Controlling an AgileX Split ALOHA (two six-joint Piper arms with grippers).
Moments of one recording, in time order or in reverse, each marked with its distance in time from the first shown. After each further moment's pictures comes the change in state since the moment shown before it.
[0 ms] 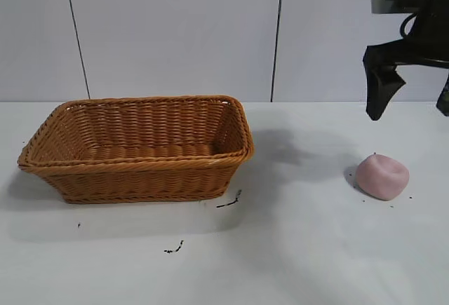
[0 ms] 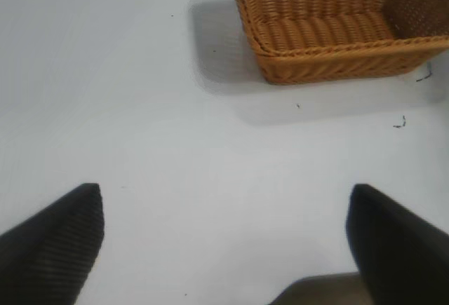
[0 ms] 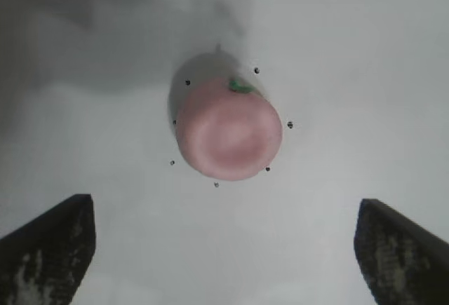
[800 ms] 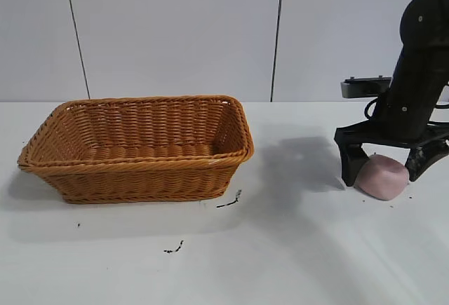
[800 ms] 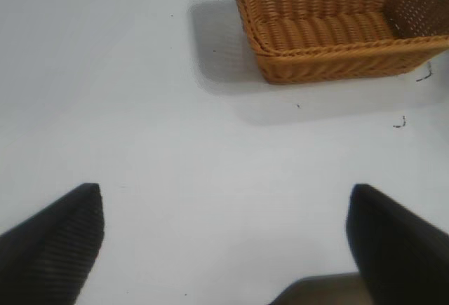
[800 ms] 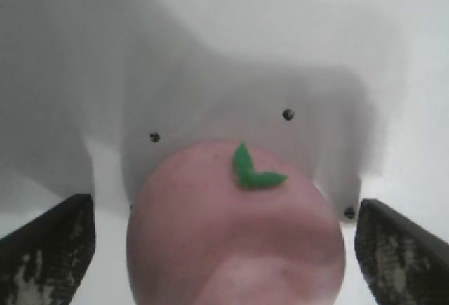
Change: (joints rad) left arm 0.000 0.000 0.000 0.000 0.000 0.000; right arm 0.000 0.094 -0.011 0.006 -0.058 0.000
